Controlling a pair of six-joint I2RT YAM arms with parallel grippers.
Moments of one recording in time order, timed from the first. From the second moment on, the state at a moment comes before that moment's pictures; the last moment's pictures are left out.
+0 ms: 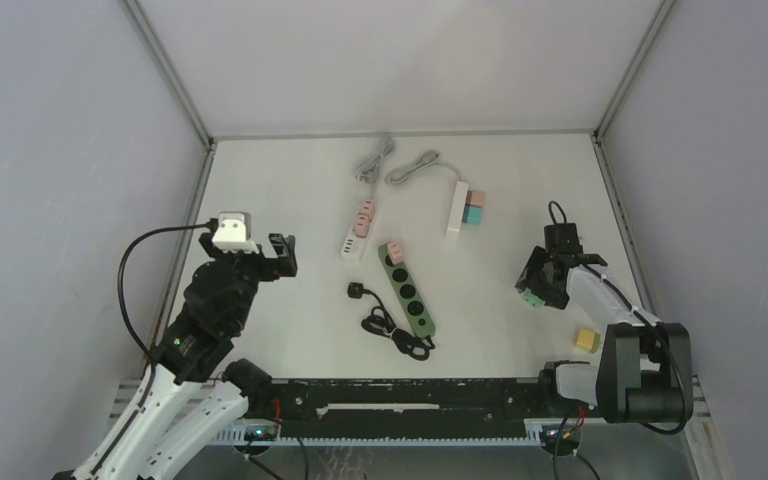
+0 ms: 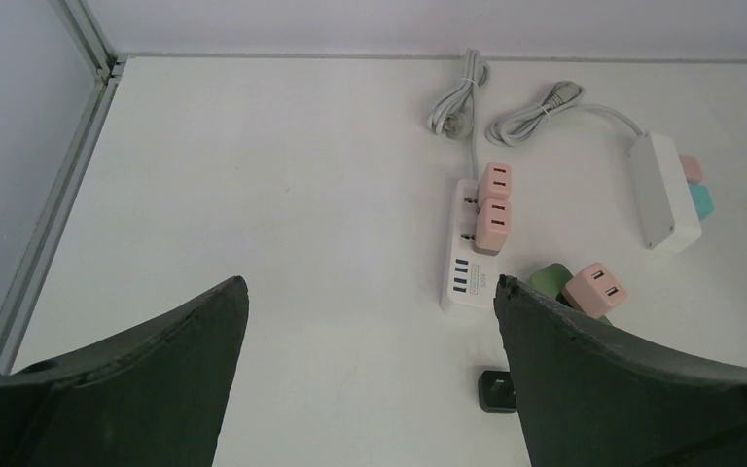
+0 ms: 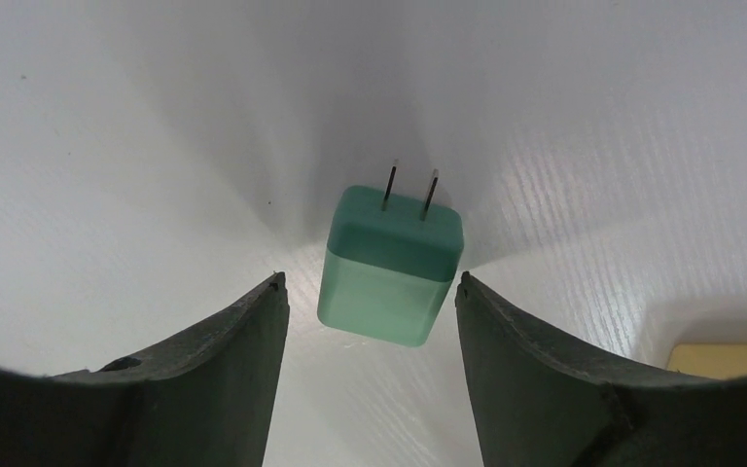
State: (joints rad) left arm -0.55 0.48 0.70 -0.36 -0.46 -0.14; right arm -0.01 1.24 0.62 -0.58 0.07 0.49
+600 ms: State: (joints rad) left arm -0.55 0.50 0.70 -0.36 -0.45 -0.14; right arm 0.00 1.31 0.64 -0.60 0.10 0.51
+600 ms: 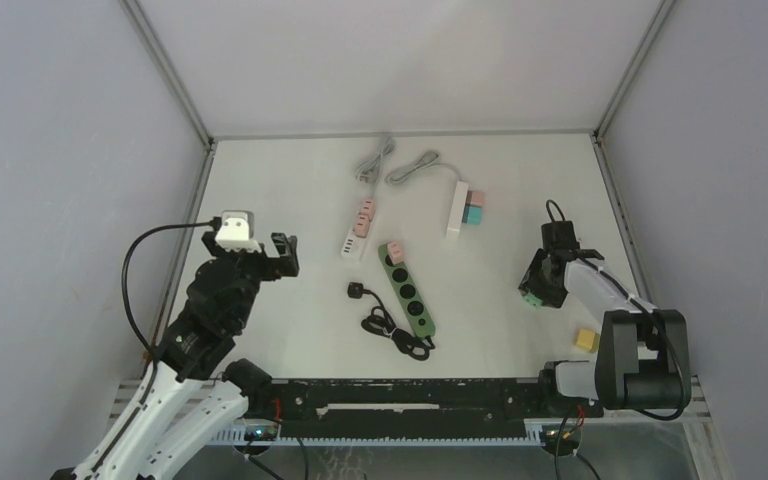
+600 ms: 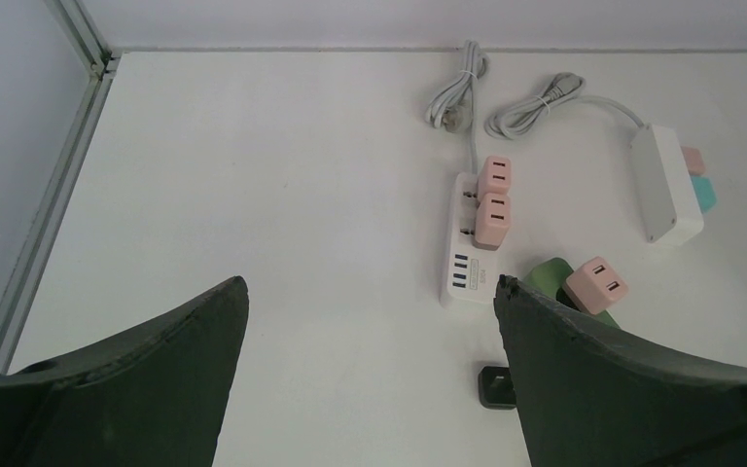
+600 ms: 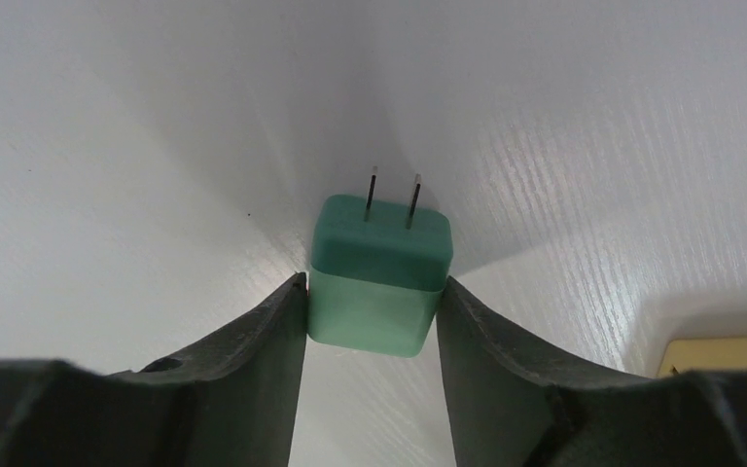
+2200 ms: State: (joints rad) left arm -0.55 0.88 0.77 -0.35 0.22 -0.45; right arm 0.79 1.10 1.01 -0.66 -0.10 0.04
